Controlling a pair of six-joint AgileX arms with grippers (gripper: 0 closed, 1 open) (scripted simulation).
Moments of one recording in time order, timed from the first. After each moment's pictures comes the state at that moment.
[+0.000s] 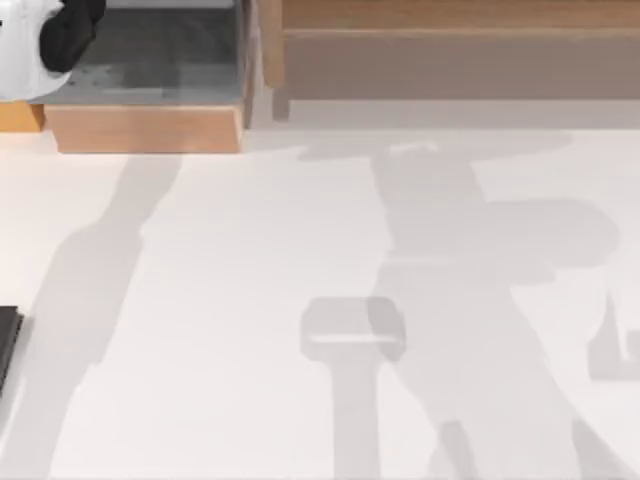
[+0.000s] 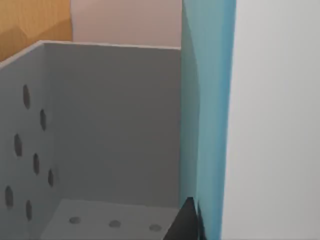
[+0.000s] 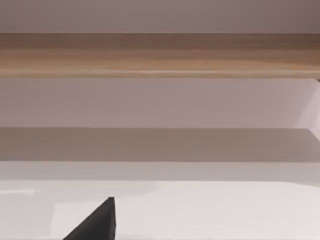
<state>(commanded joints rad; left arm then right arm) -0.22 1.97 1.41 0.50 -0.29 -0.03 0.00 0.00 0.00 0.00 0.00 0.00</state>
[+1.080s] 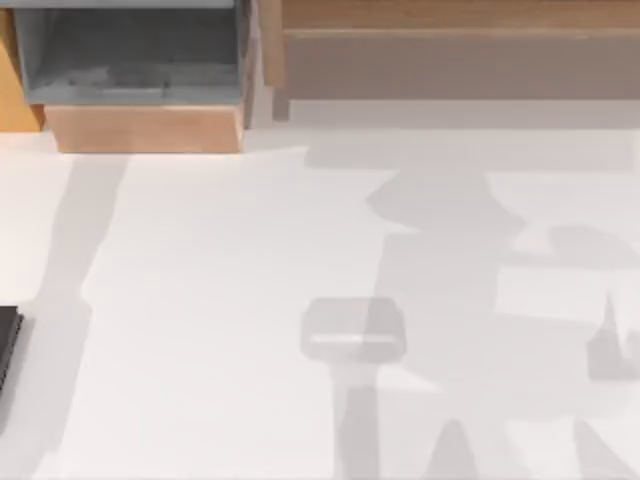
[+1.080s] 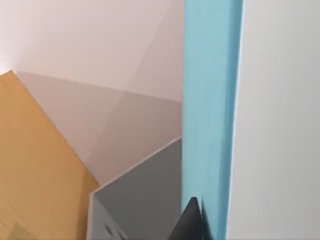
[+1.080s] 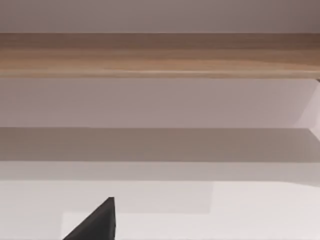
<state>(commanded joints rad) -0.05 1.57 1.10 0.49 0.18 0.55 0.00 0.00 0.00 0.00 0.00 0.00</state>
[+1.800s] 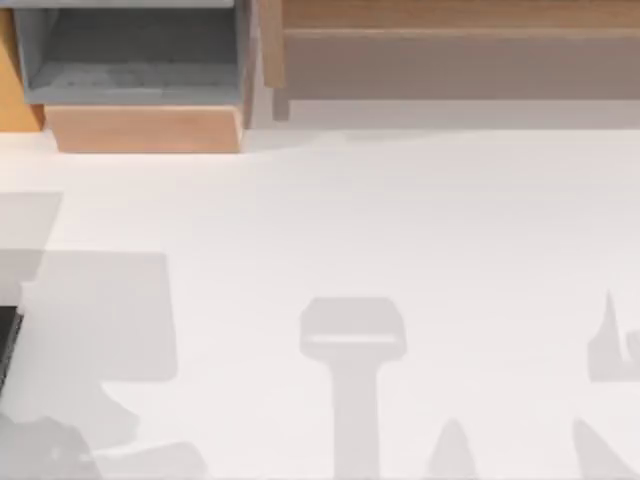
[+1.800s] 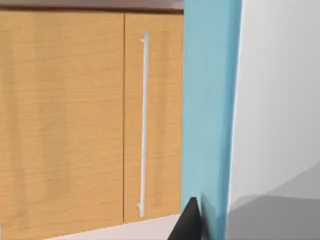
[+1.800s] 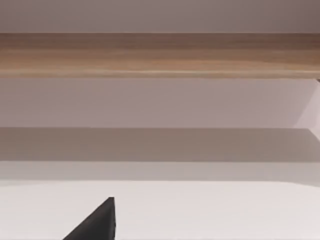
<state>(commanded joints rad) 0.68 1.09 0.42 0.17 0.72 1.85 0.00 0.00 0.00 0.00 0.00 0.00</state>
